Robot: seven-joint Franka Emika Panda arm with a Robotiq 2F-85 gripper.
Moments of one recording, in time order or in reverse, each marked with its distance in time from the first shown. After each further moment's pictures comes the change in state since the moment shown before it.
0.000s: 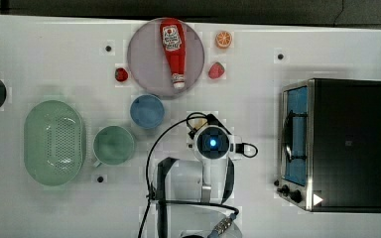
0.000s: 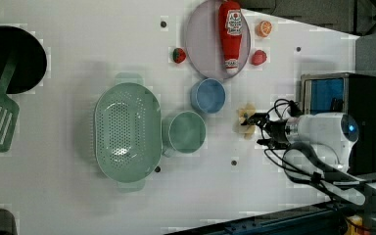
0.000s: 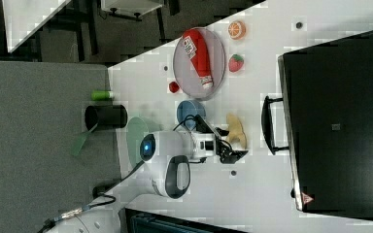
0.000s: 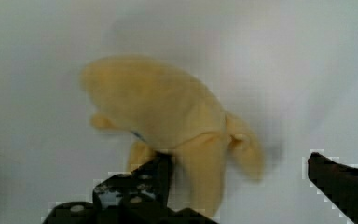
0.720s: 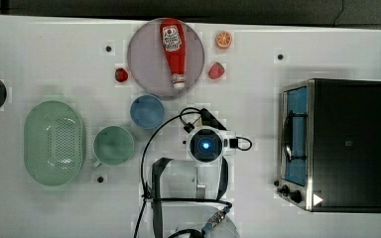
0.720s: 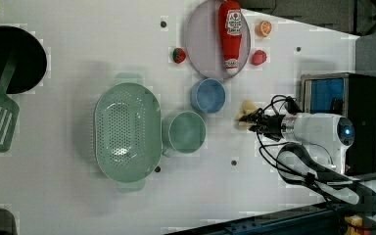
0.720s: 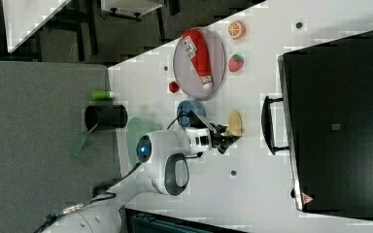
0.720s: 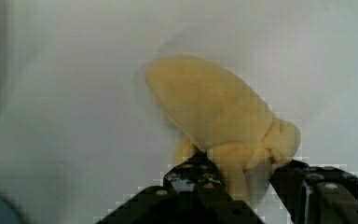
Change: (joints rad) arm -0.007 0.026 0.040 0.020 0.001 0.111 -0.003
